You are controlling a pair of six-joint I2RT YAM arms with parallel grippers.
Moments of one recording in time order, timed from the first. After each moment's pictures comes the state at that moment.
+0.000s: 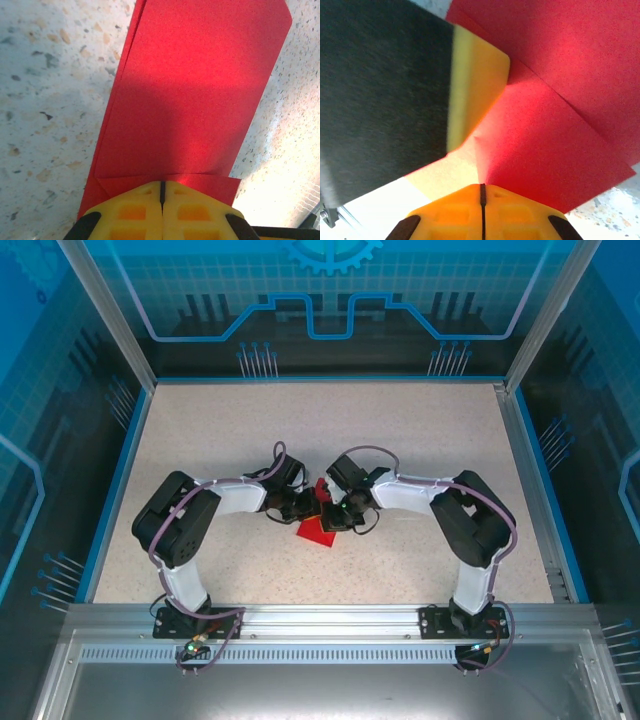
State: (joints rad) left arm -0.51 1.81 0.89 -0.15 0.44 -0.80; right arm 0.73 1.85 1.09 -0.50 -0.42 0.54
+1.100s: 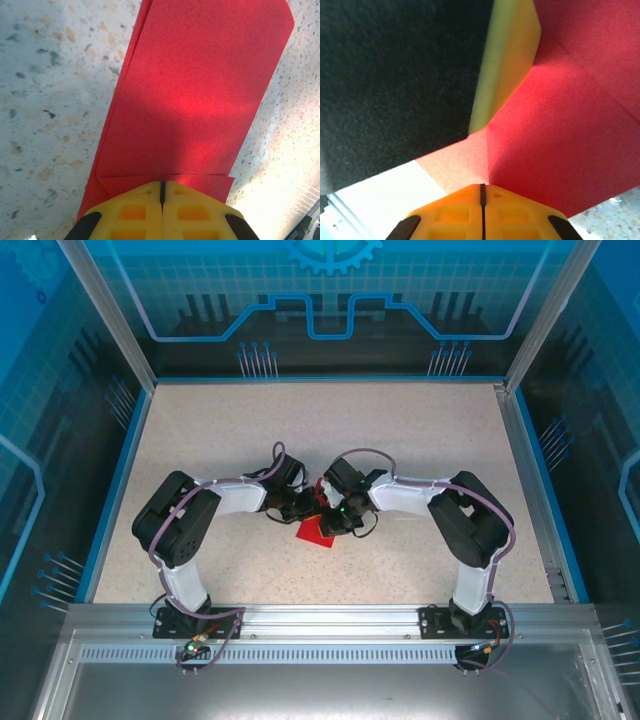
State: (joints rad) left arm -0.51 1.81 0.89 -0.15 0.45 -0.82; right arm 0.75 1.85 1.09 -0.51 -0.43 0.48
